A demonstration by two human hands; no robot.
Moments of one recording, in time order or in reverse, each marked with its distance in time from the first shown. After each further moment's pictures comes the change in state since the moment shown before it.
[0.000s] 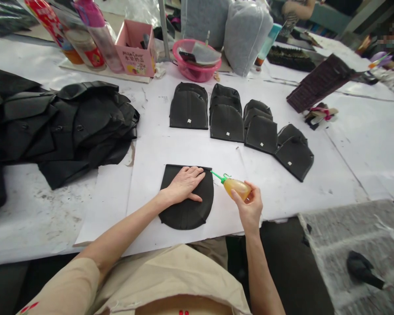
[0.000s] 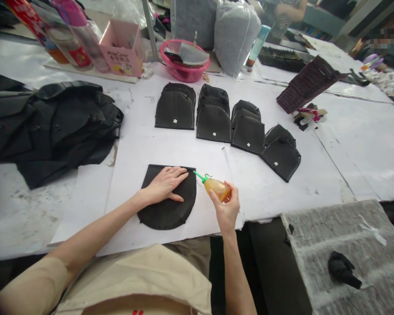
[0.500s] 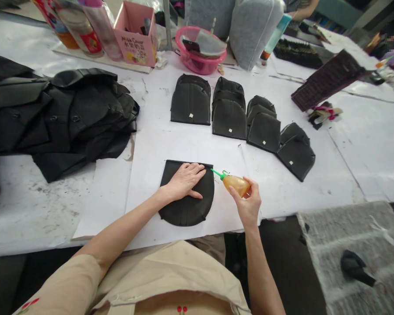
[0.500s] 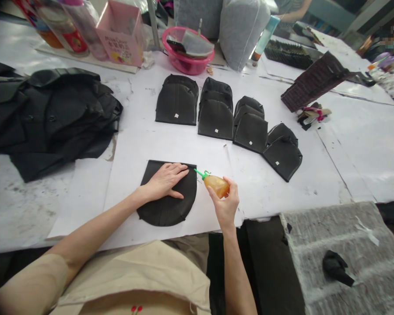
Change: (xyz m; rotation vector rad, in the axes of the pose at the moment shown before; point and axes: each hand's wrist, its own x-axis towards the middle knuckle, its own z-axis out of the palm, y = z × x) left_hand -0.002 0.000 0.003 -0.022 0.011 -0.025; right_hand 0.008 0.004 0.002 -0.158 -0.053 -0.124
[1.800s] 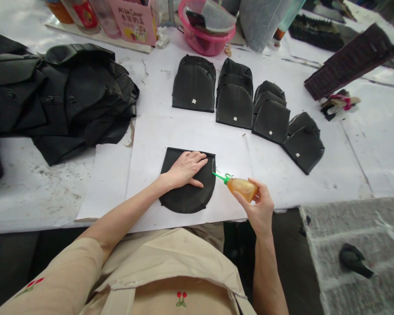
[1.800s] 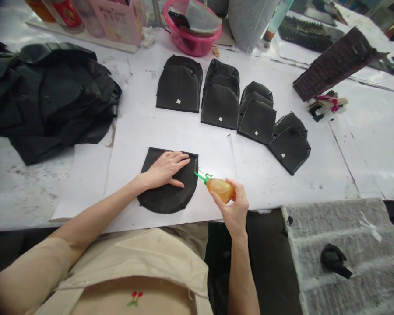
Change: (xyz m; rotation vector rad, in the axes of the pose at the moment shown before) left_hand -0.002 0.001 -0.004 -0.021 -0.013 -0.014; right_hand -0.023 -0.007 -0.042 -0.075 -0.155 -0.043
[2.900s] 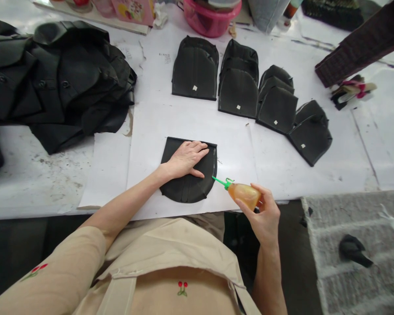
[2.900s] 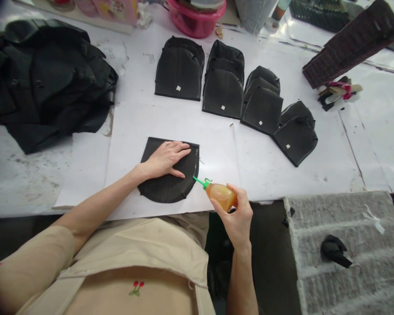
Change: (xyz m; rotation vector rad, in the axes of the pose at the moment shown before) left_hand -0.001 -0.001 0.003 -0.010 -0.007 -0.013; right_hand -0.040 -0.002 -0.019 -0.041 -0.040 0.026
